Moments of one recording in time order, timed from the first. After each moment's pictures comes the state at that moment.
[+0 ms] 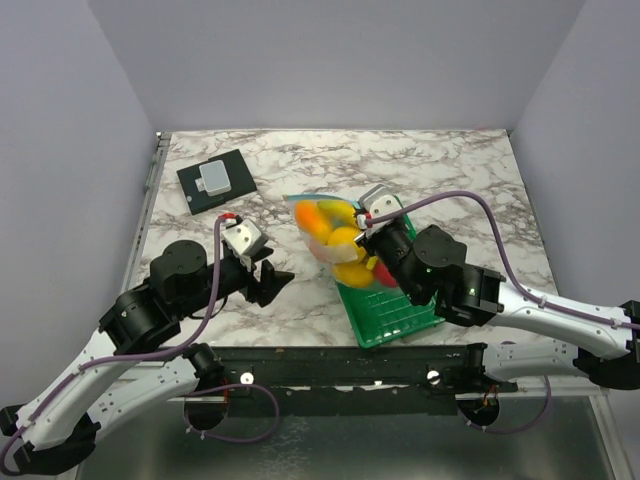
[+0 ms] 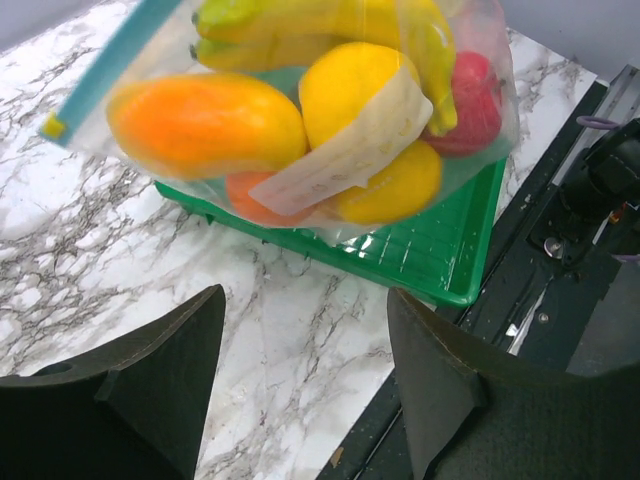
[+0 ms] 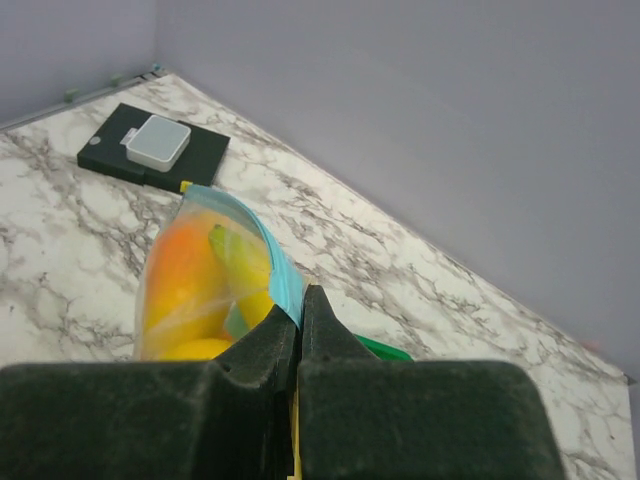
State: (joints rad) left arm -0.86 0.62 1.00 -0.64 0.06 -0.07; right arm 1.26 1.09 1.12 0.03 0.76 -0.40
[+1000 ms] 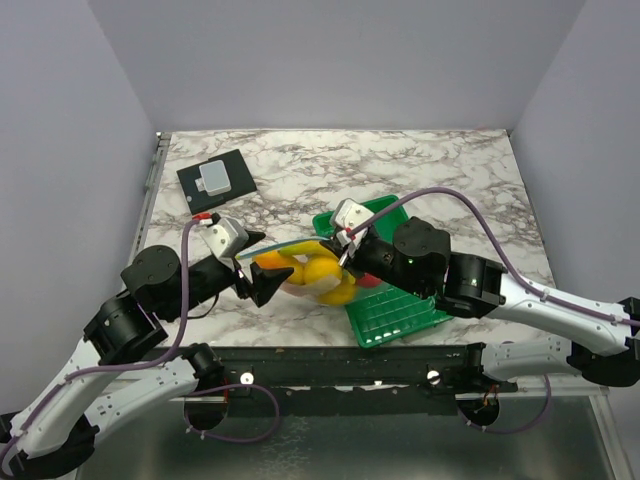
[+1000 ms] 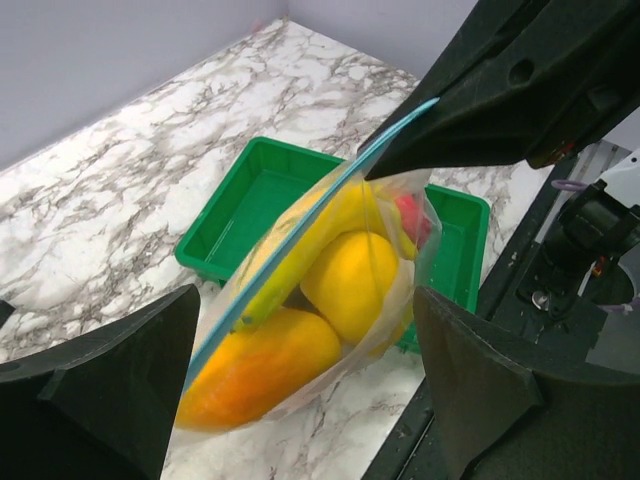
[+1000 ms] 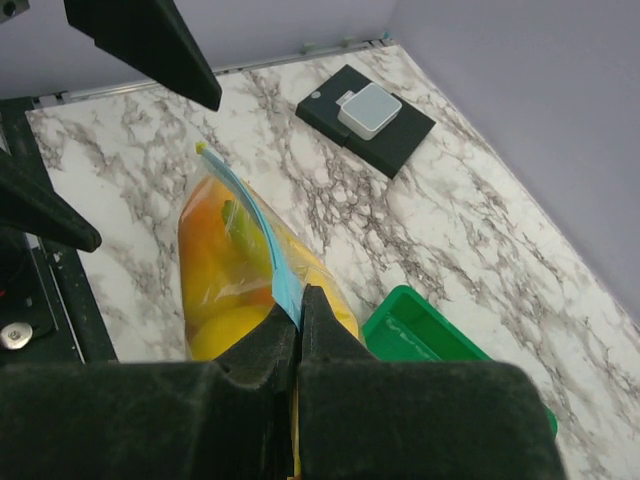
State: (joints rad) left arm -0.86 0.58 1.04 -0.56 0.07 -0.04; right arm 1.26 1.14 1.25 -0.27 0.29 -0.24
